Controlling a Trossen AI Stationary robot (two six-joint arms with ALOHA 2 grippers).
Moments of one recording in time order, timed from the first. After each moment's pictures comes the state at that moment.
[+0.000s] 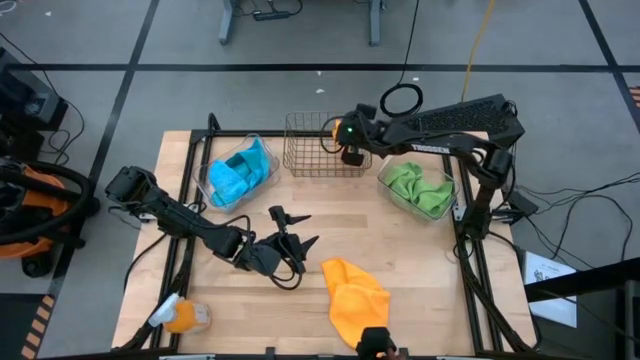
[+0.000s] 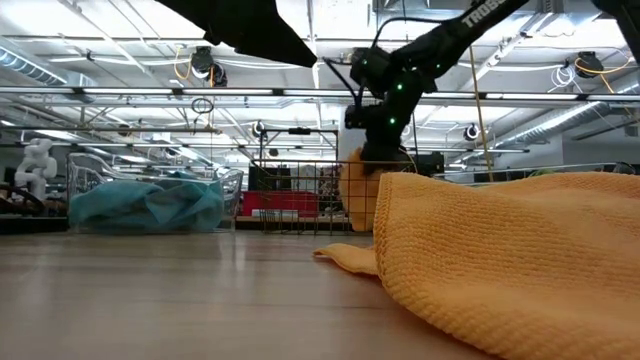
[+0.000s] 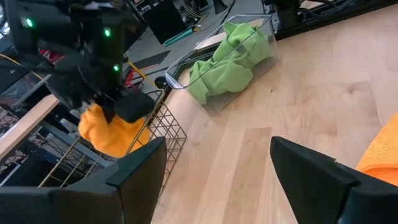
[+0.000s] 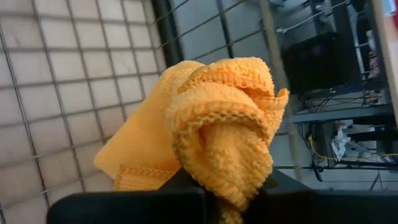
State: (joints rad) left arm -0.44 1.57 0.92 0.17 -0.92 0.13; right arm -0.50 1.81 1.31 -0.31 0.45 -0.54
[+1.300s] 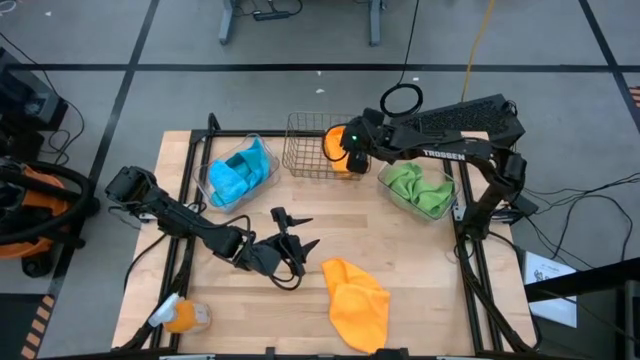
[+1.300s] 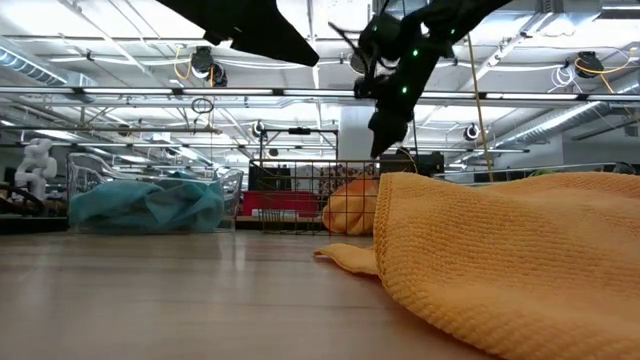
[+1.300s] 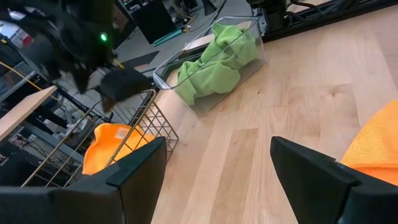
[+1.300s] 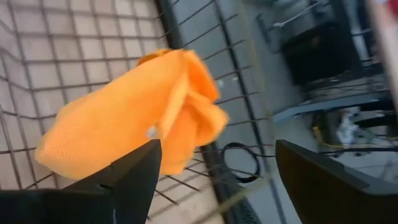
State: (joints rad) left arm -0.44 1.57 0.92 0.17 -0.87 0.11; right arm -0.42 1.69 1.31 -0.49 0.48 -0.37
